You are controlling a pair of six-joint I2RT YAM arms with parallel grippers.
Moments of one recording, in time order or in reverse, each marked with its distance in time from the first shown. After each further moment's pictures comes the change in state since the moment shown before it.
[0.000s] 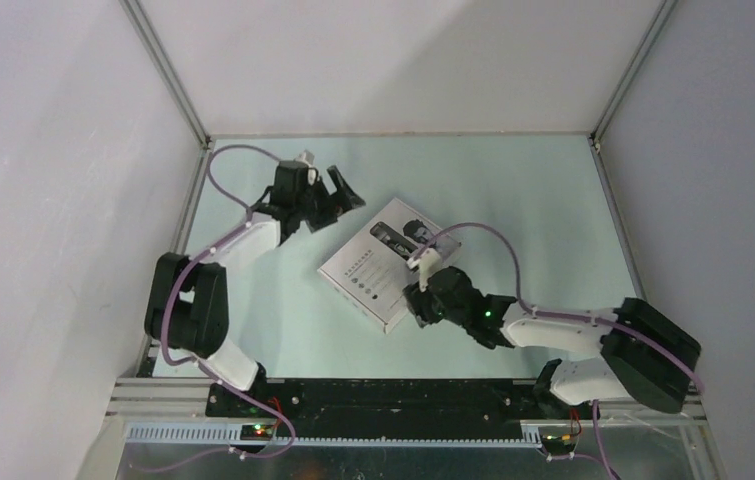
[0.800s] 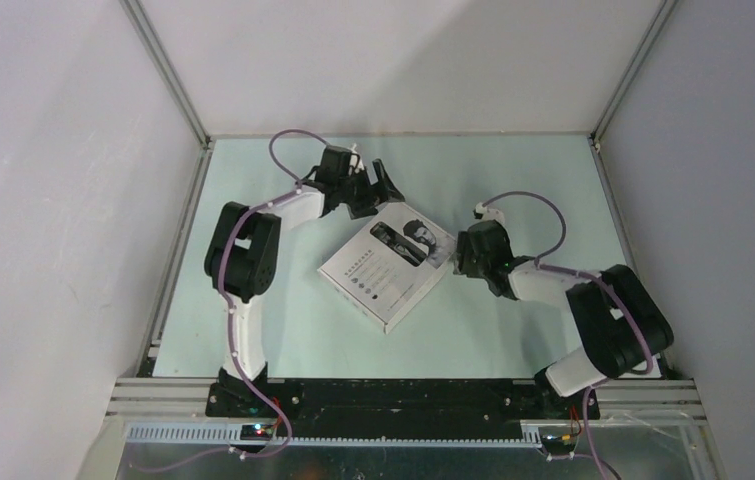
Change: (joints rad) left arm -0.084 0.489 0.447 0.024 0.174 0.041; right arm -0.539 0.147 0.074 -0.057 0.016 0.254
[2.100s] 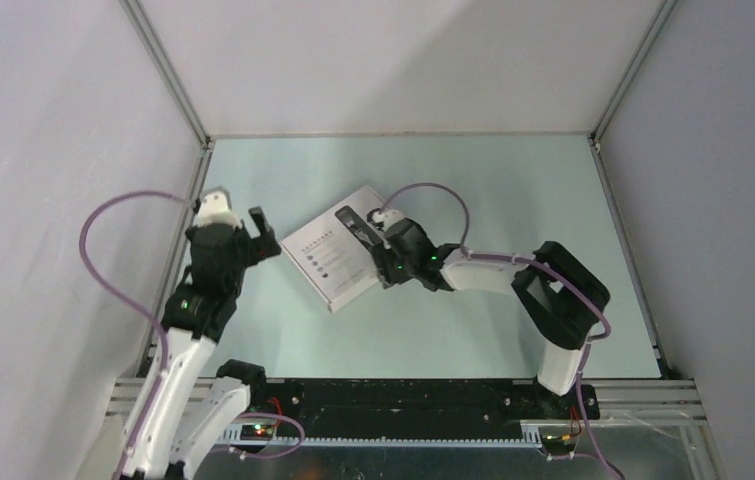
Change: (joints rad) left arm 0.152 -1.279 -0.587 -0.401 -0.741 0.379; right arm 0.352 0.275 0.381 -0.144 -0.094 -0.146
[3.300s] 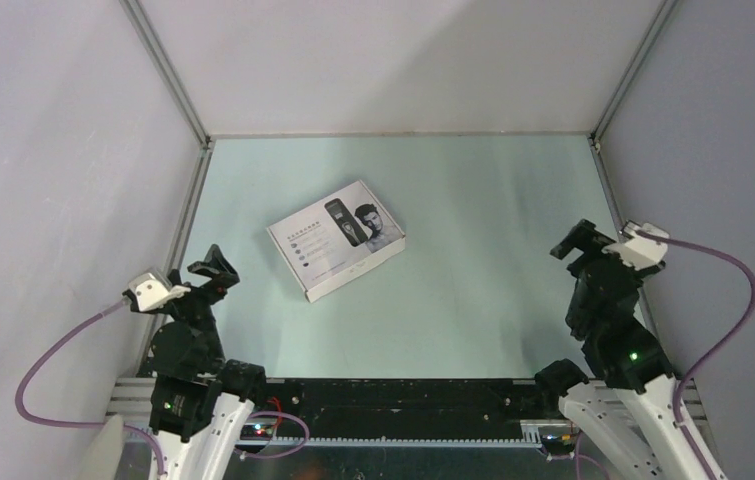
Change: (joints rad) left arm 0.000 -0.745 -0.316 0.142 -0.317 0.059; right arm -0.371 -1.268 -0.217 -0.431 0.780 0.046
